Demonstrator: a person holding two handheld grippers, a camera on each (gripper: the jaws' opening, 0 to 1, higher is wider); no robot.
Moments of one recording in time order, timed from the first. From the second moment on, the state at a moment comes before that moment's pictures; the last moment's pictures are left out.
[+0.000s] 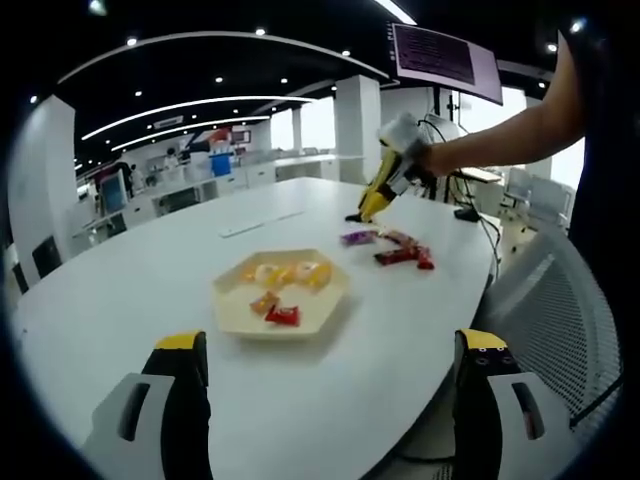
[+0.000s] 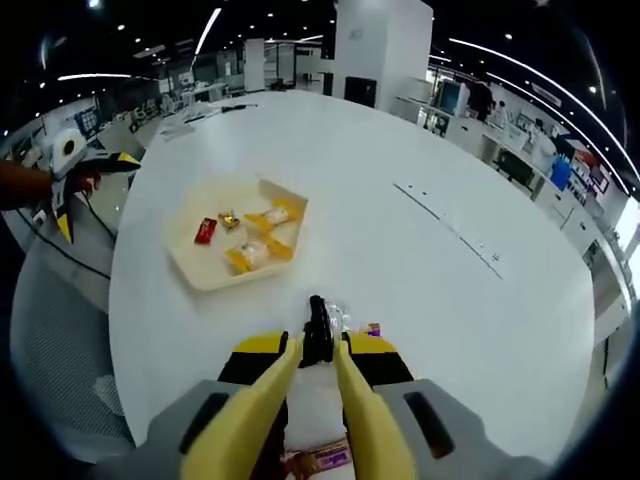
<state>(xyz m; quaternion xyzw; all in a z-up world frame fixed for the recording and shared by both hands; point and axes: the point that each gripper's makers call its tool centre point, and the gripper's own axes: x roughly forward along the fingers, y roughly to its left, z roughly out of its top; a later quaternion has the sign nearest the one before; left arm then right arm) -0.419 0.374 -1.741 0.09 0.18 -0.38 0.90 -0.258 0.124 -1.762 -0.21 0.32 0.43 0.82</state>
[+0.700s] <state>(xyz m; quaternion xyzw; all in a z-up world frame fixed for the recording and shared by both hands) -0.418 0.375 -1.738 0.09 0.17 -0.38 0.91 -0.255 0.230 -1.736 -0.23 0.30 0.49 0.79</state>
